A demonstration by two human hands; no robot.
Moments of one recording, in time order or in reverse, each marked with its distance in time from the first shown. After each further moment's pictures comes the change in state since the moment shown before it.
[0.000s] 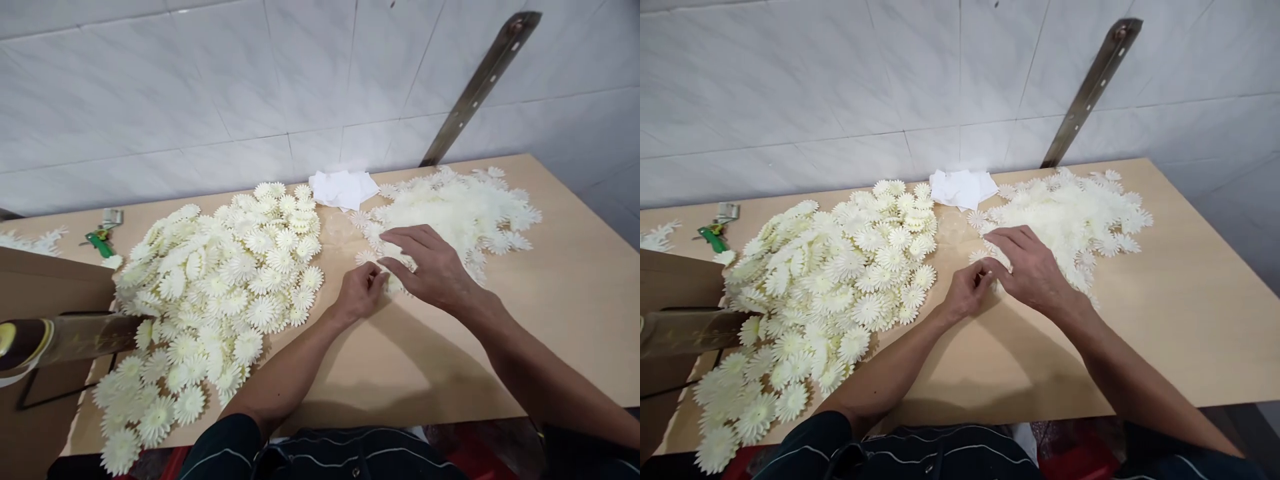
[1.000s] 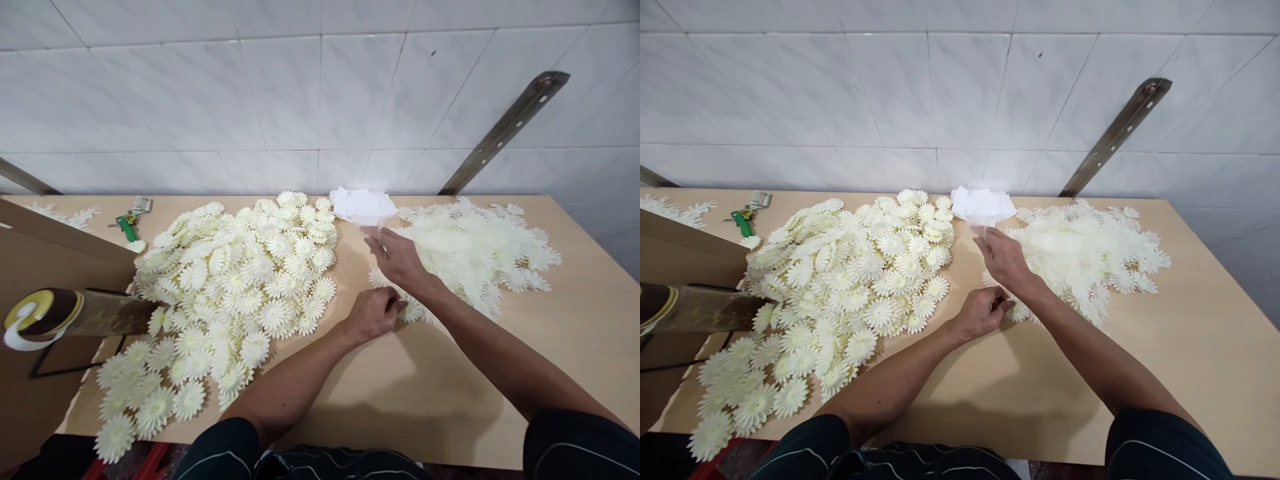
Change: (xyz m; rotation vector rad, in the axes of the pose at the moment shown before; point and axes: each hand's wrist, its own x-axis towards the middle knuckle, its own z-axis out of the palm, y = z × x) left_hand -0.002 -0.004 0.005 0.235 -0.114 0.058; right_hand 0.068 0.012 0.070 0.037 -0.195 0.154
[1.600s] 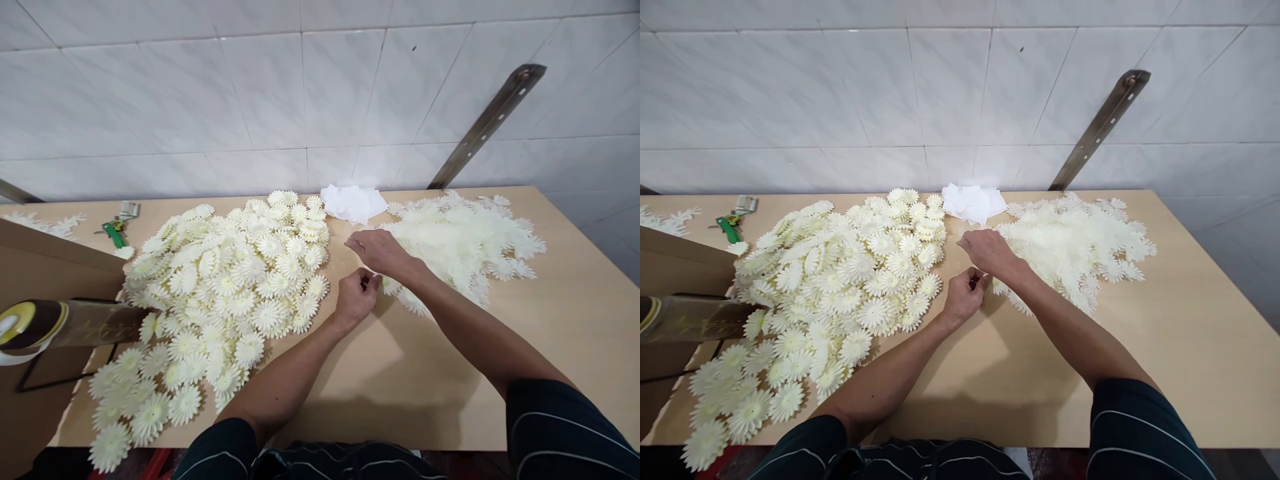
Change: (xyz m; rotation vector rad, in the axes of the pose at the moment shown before) left_hand 0.008 -0.002 -0.011 -0.340 0.296 -0.178; right_hand 0.025 -0.016 -0.008 -0.244 -0.382 0.082
